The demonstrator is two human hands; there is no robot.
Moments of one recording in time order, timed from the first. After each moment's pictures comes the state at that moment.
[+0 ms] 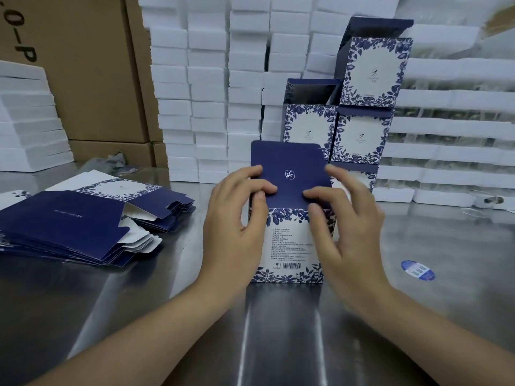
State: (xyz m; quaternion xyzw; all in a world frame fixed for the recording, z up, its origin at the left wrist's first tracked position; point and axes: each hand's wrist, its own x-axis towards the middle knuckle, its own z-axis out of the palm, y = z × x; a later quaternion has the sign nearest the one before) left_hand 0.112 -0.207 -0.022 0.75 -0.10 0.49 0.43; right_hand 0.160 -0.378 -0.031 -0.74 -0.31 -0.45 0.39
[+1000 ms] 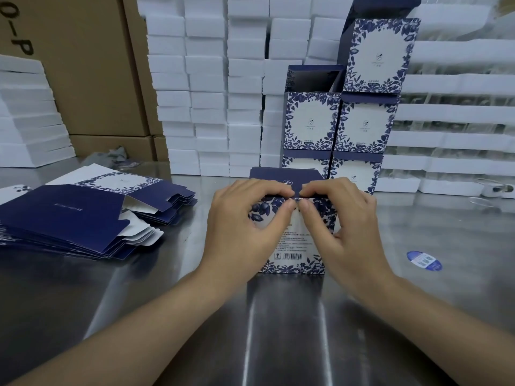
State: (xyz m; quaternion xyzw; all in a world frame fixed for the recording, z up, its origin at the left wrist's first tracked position) left_hand 0.106 -0.211 -0.024 0.78 -0.15 0.45 0.41; right_hand 0.161 -0.379 -0.034 -0.74 -0.36 -0.41 0.39
